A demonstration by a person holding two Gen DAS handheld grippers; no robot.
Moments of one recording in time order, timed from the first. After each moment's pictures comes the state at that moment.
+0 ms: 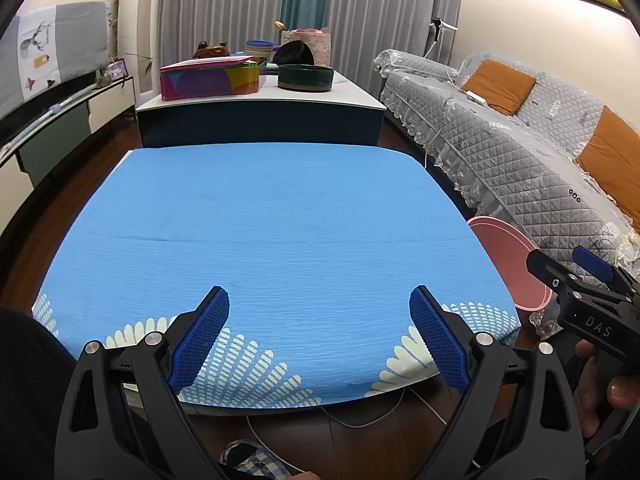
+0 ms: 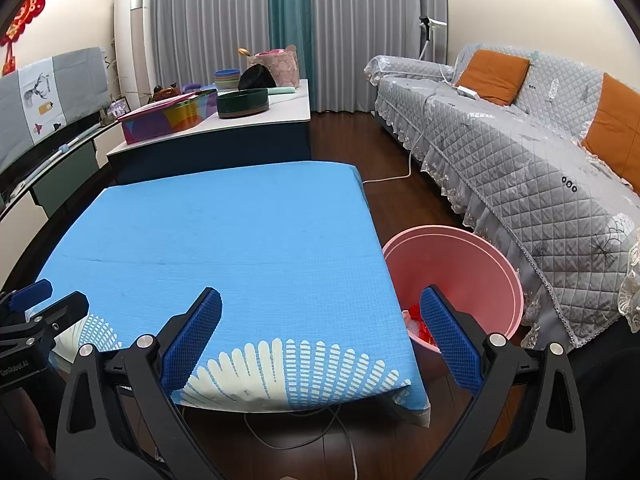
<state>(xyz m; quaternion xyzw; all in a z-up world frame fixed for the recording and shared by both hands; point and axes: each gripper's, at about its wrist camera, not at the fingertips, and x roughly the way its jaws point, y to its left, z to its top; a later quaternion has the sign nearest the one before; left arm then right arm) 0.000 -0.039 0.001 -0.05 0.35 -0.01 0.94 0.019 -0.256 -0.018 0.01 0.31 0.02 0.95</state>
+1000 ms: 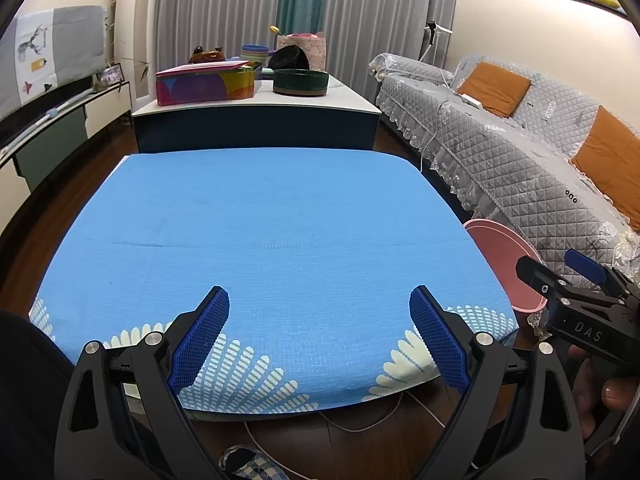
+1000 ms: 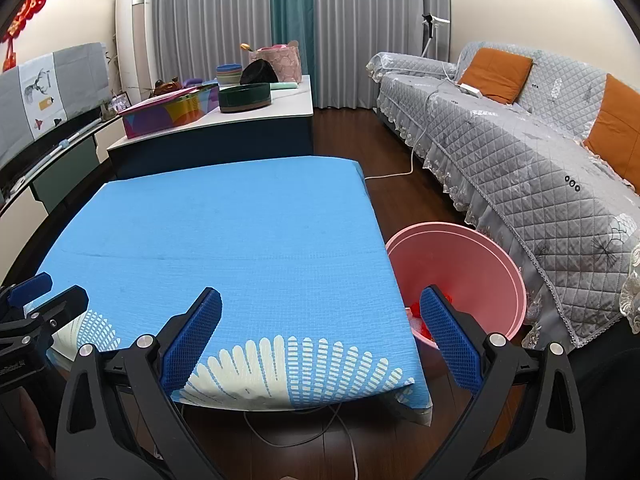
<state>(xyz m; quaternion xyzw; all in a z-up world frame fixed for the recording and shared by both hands) 0.001 -0.038 0.001 -0.05 0.34 -0.02 0.94 0.020 -0.253 -0.021 0.01 0.31 0.03 0.95</state>
